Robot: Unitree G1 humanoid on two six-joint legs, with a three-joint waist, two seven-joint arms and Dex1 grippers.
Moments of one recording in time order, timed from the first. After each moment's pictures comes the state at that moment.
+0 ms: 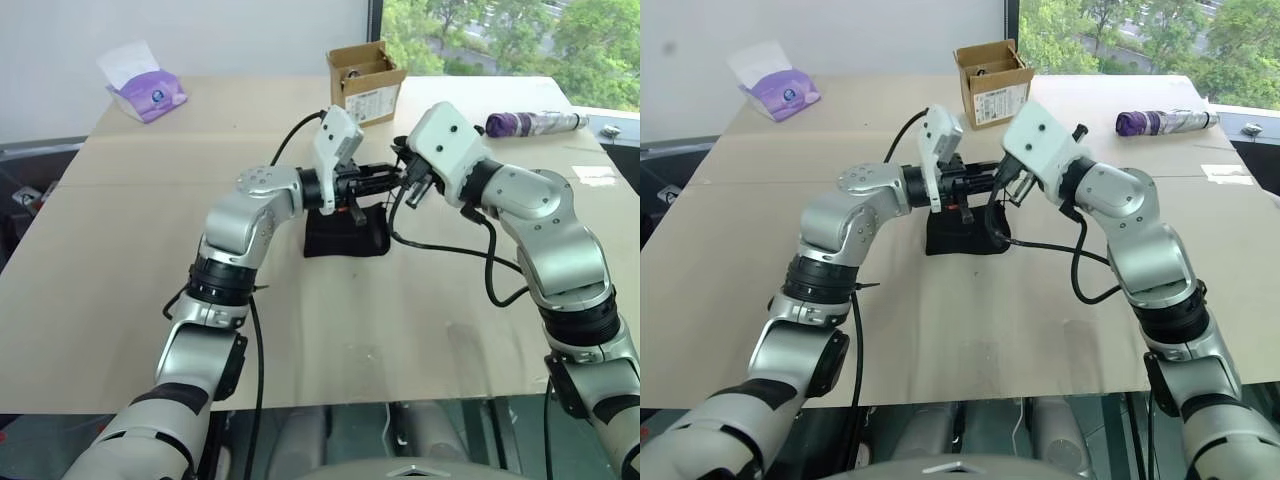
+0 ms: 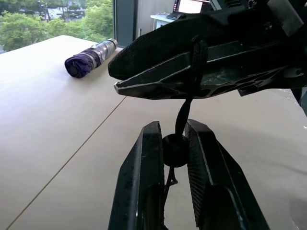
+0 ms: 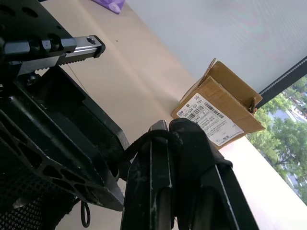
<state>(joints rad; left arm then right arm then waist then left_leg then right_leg) -0.86 0.36 -0.13 0.10 -0.39 0.61 -0.91 -0.75 -0.45 0.22 -0.40 -0.05 0.72 0.60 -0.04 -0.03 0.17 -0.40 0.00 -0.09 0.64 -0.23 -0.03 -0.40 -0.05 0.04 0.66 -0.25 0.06</state>
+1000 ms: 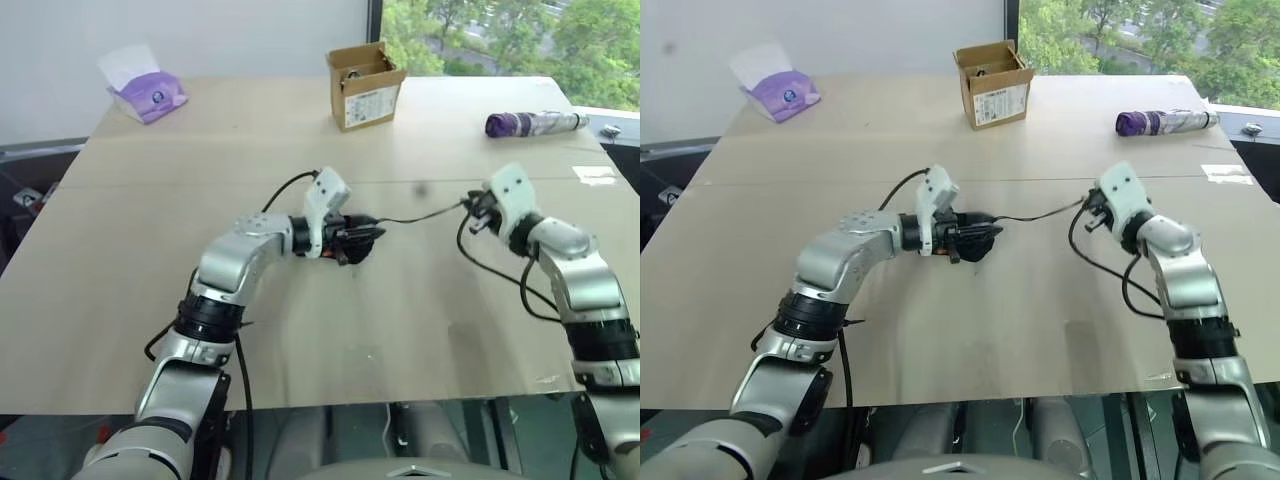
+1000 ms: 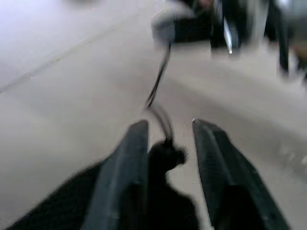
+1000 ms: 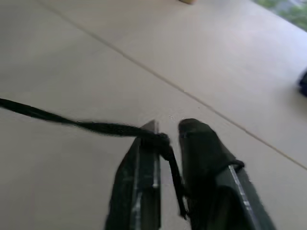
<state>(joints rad) -0.65 0.38 -0.07 -0.07 -0.48 0.75 -0.84 -0.38 -0.52 -0.01 -0.06 0.10 0.47 0.60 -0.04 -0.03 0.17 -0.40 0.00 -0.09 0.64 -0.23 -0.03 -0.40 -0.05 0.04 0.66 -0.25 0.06</state>
